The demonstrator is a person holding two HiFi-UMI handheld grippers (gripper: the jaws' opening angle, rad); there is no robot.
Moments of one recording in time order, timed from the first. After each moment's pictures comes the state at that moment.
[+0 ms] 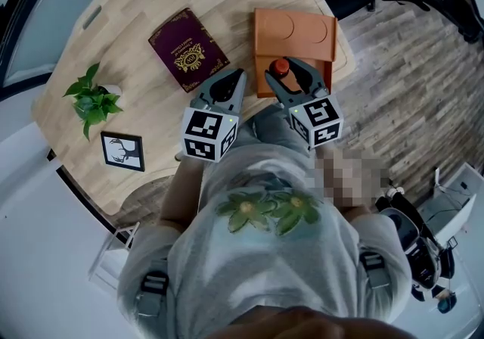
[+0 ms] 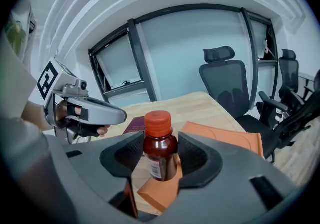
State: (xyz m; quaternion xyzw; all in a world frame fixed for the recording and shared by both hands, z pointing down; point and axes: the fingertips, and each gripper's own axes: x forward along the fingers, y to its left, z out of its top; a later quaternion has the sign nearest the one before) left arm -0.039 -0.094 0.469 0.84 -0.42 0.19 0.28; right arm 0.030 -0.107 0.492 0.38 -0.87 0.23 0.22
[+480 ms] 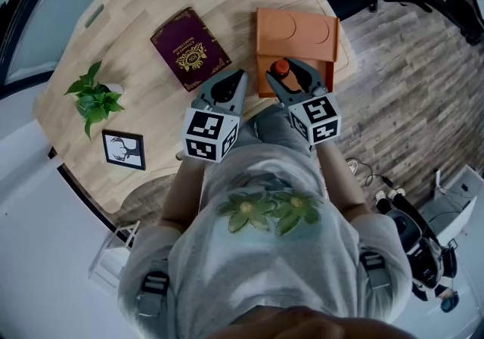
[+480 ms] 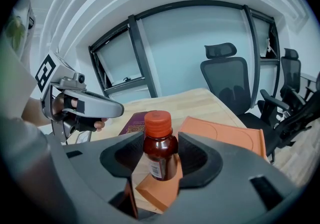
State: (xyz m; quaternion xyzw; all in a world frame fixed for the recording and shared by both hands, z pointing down) left arm -0.040 -0.092 0.471 0.84 -0.42 0.19 0.29; right arm 0.030 -0.104 0.507 0.37 -0.87 0.23 0.24
